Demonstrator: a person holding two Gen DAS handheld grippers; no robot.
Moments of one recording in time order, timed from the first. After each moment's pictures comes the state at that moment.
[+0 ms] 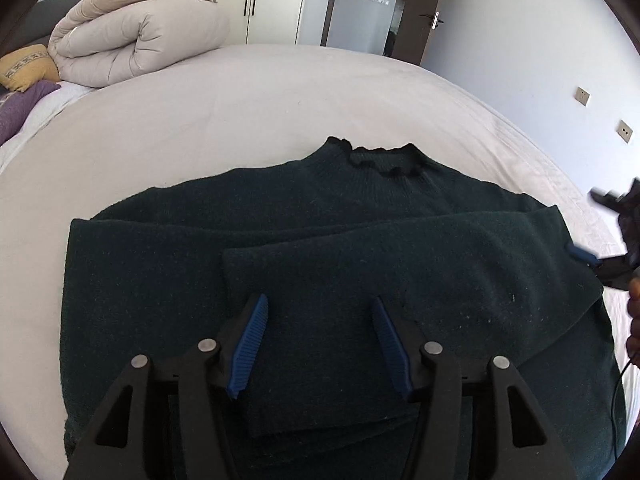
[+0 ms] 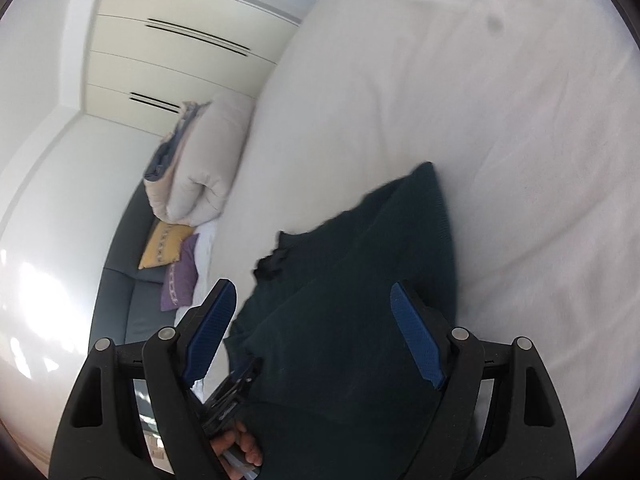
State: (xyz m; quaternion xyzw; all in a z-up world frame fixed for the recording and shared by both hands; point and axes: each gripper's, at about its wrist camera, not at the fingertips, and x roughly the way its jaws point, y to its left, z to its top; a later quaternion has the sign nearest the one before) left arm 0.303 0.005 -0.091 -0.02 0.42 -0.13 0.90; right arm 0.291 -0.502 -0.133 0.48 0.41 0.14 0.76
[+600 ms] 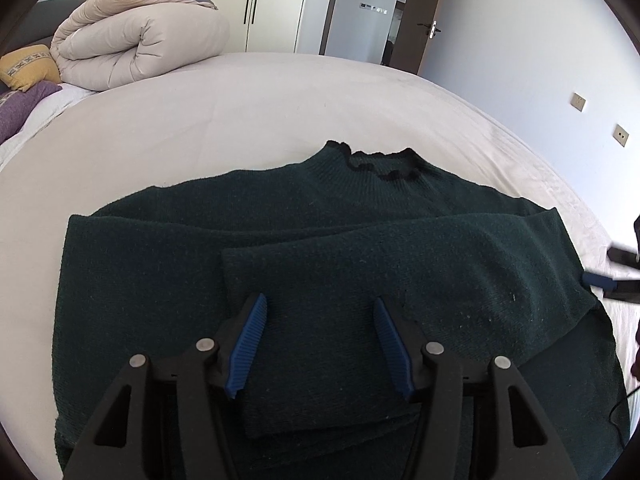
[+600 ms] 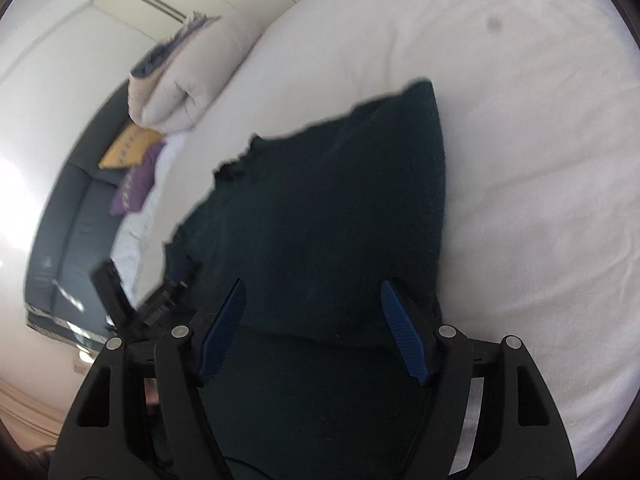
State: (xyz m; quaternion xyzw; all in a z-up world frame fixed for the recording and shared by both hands) left arm 0.298 0.008 -0.095 -0.03 0.40 -0.14 0.91; right arm 0.249 -0.473 -0.109 0.33 0.44 0.18 0.82
